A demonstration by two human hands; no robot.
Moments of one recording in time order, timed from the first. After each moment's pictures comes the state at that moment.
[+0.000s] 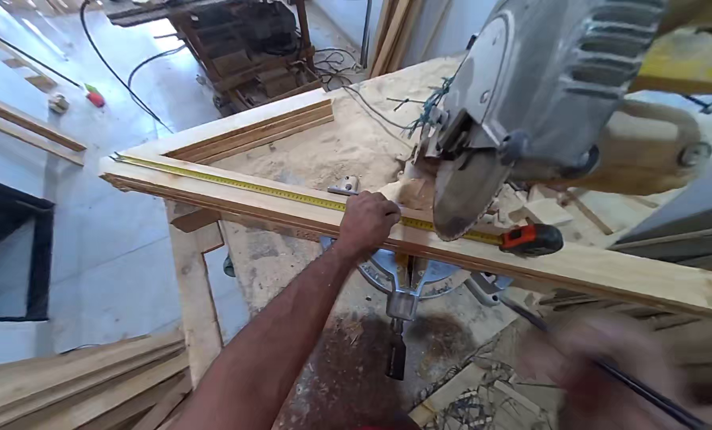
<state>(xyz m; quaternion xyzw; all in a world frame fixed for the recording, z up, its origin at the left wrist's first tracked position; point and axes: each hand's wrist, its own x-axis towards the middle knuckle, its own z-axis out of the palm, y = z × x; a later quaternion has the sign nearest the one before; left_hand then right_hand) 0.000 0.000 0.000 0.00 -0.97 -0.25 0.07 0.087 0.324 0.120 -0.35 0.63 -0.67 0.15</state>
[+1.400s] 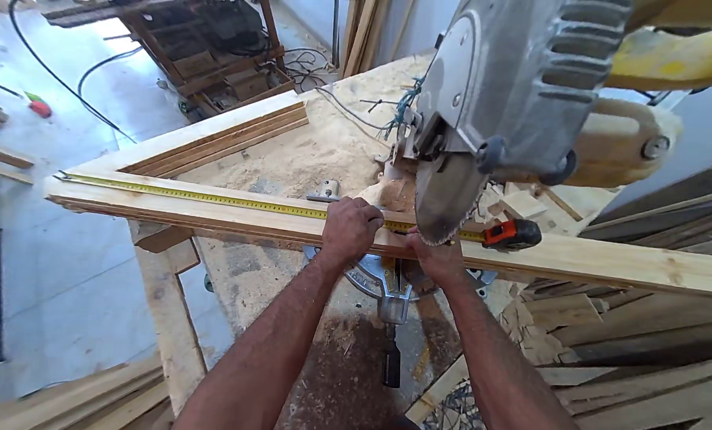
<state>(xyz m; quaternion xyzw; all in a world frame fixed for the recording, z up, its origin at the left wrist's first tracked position) -0.002 0.002 -0.005 0.00 -0.97 -0.23 0.10 -0.019 0.208 -0.003 -0.16 0.75 -0.64 0.03</state>
